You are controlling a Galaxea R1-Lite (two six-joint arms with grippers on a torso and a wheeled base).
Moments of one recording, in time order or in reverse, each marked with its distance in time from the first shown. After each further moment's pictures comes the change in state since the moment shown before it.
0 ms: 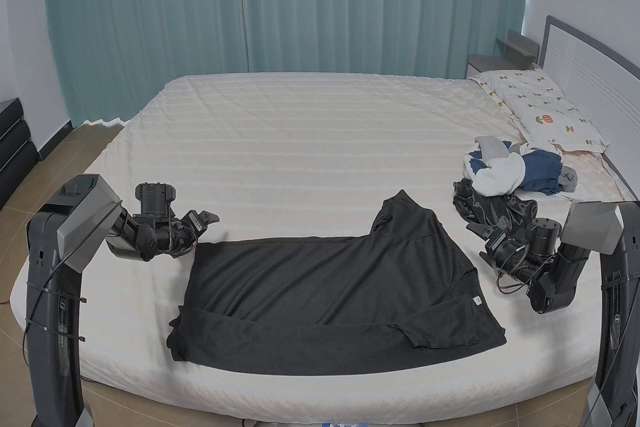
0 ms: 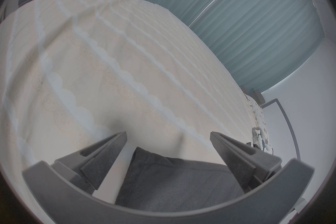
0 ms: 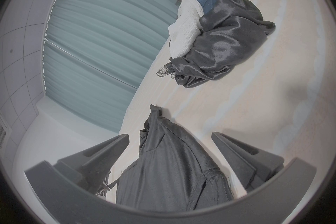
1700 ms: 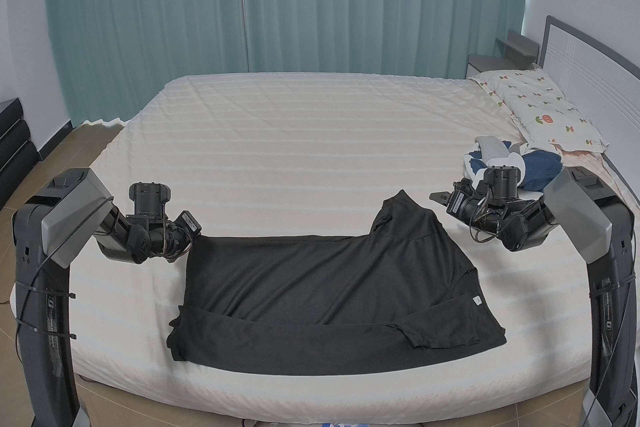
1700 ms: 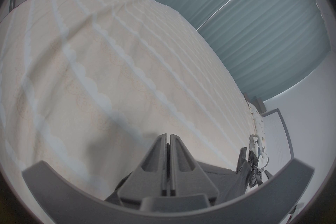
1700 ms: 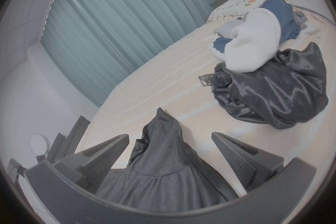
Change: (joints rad) left arm 0.002 -0.092 0.140 -0.027 0.036 -0.092; right arm 0.133 0.009 -0.634 0.741 -0.148 -0.382
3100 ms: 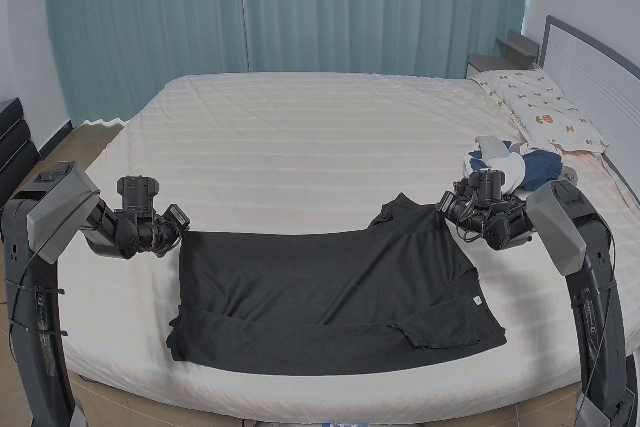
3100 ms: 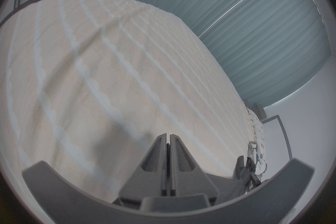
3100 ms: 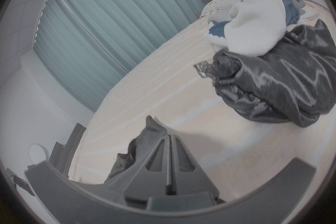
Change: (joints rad) left arm 0.033 -0.063 0.045 -0.003 0.019 -0.011; right arm 0.009 0.166 -0.271 0.107 -0.049 0.070
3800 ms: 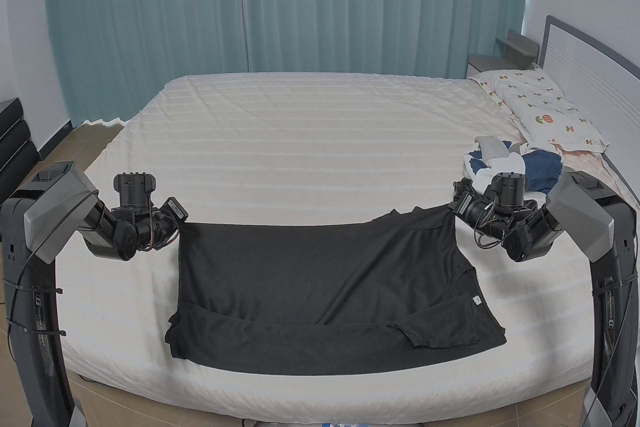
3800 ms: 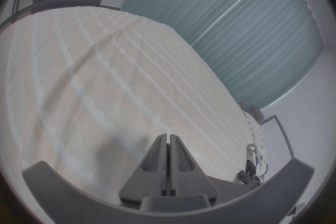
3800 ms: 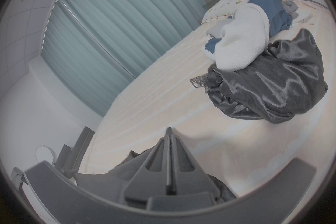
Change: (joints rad) left arm -0.001 -0.016 0.029 -0.106 0.033 0.036; right arm -0.037 -0.170 0.374 -0.274 0.056 0.021
